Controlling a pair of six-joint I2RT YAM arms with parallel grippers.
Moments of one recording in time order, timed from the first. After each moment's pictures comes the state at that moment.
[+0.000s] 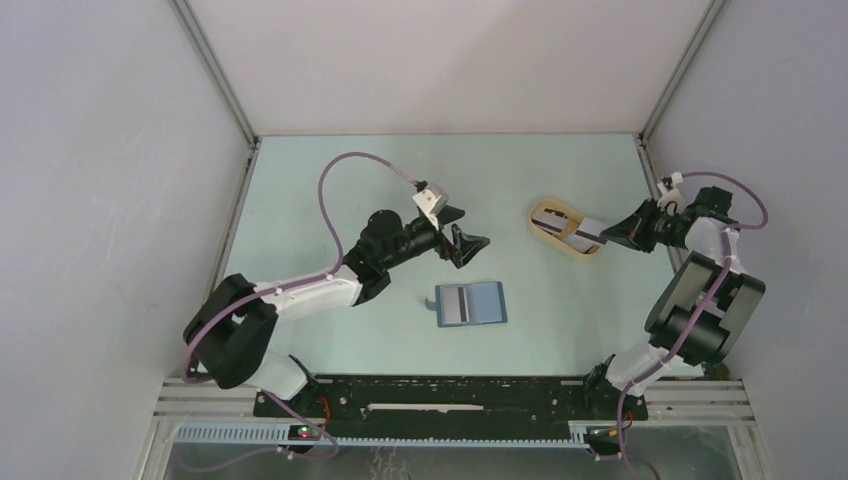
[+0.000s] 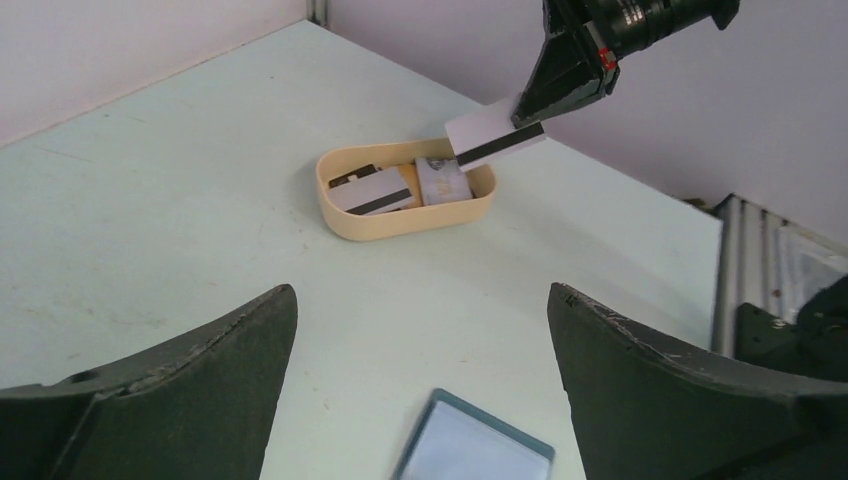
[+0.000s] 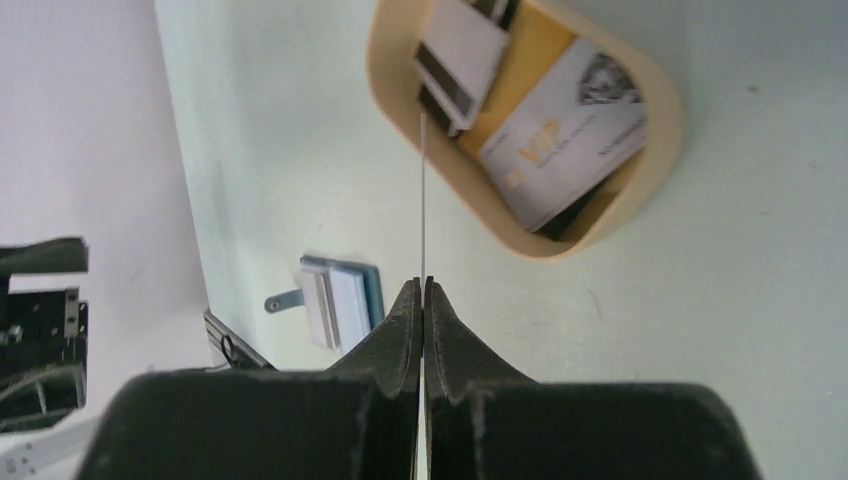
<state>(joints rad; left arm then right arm) -0.76 1.48 0.81 0.69 0.29 -0.18 -0.56 1.65 1.11 -0.63 -0.91 0.05</state>
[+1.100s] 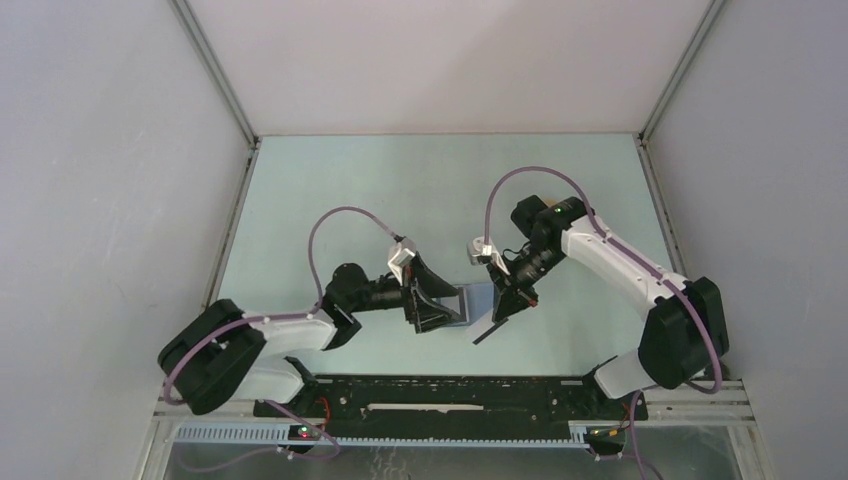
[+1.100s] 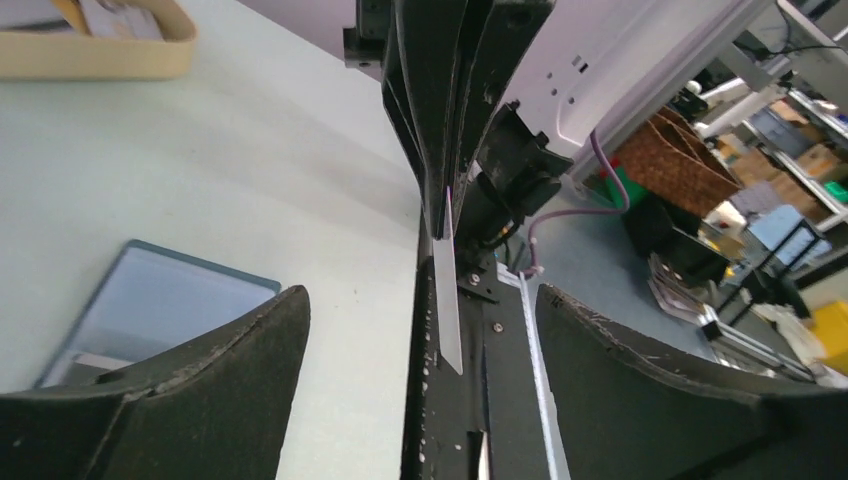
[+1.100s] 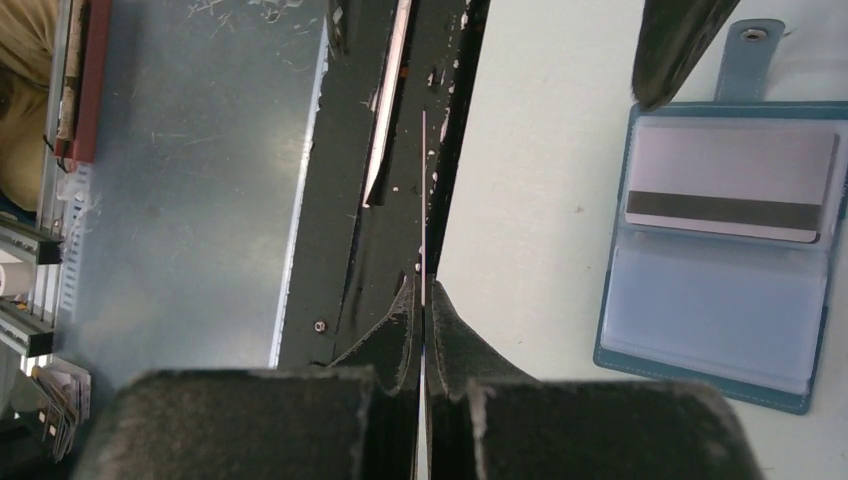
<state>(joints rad) -0.75 1.27 0.32 1.07 0.71 -0.58 0.50 1.47 1.18 -1.30 -0.97 -1.08</state>
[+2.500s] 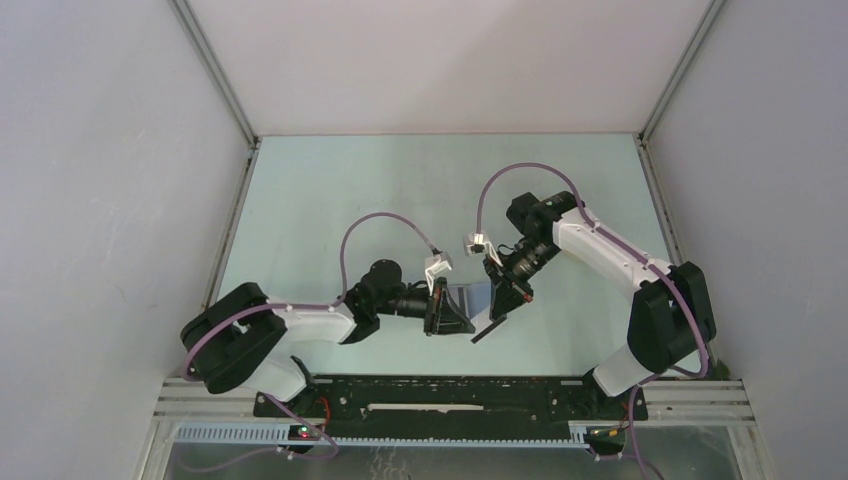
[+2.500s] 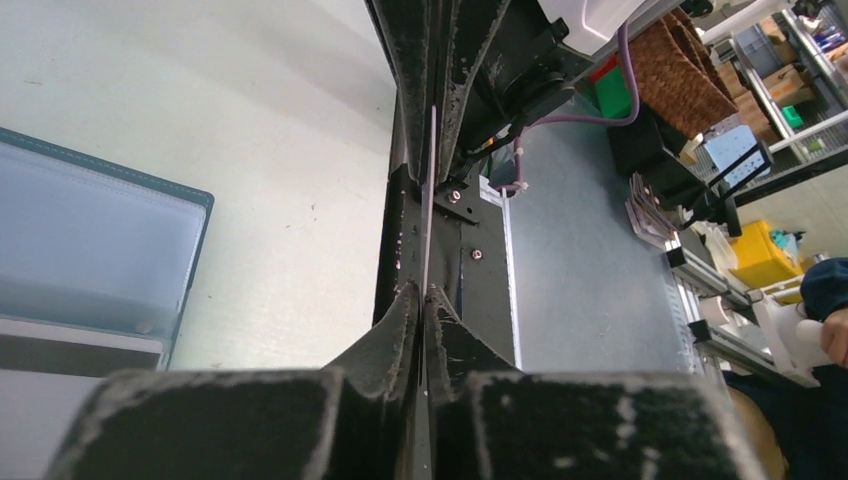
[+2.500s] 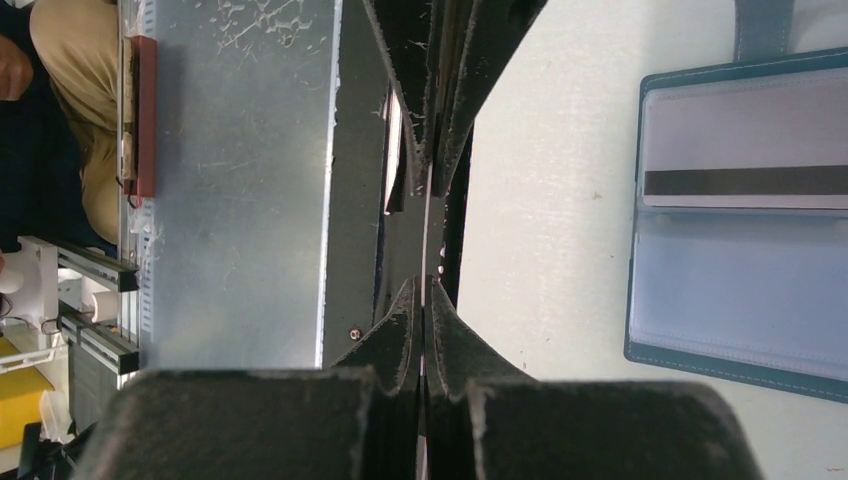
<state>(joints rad) -0.88 1.44 0.44 0.83 0.75 -0.56 0.49 1.56 1.22 -1.32 -0.98 -0.96</state>
